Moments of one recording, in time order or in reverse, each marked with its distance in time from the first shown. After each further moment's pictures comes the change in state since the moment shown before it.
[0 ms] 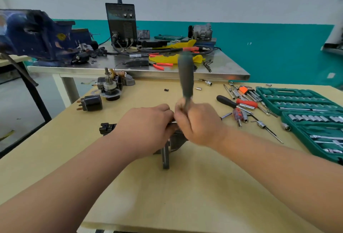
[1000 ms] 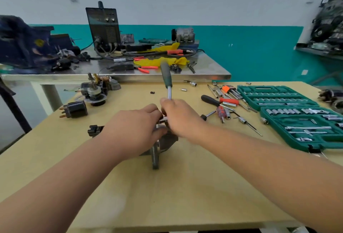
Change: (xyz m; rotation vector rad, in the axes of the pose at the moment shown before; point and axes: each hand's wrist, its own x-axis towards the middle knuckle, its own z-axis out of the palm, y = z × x) left_hand 0.000 0.002 0.001 0.033 0.051 0.048; right_hand 0.009 -0.010 0.003 0.445 -0.136 0.716
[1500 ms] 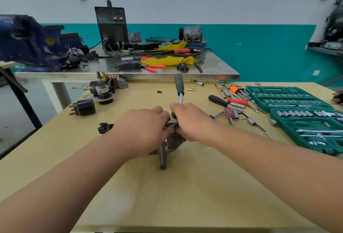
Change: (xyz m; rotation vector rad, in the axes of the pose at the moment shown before) left_hand 0.004 0.000 0.002 0.053 -0.056 0.018; right_hand 0.006 0.009 0.000 -0.163 -0.022 0.021
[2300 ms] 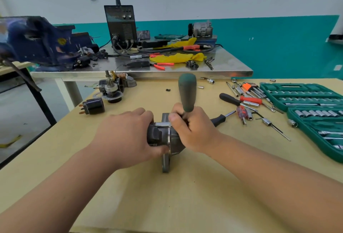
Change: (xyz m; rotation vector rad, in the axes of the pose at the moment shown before) left_hand -0.031 -0.026 0.002 0.006 -0.015 -0.213; right_hand -0.011 0.006 0.020 0.104 0.129 -0.610
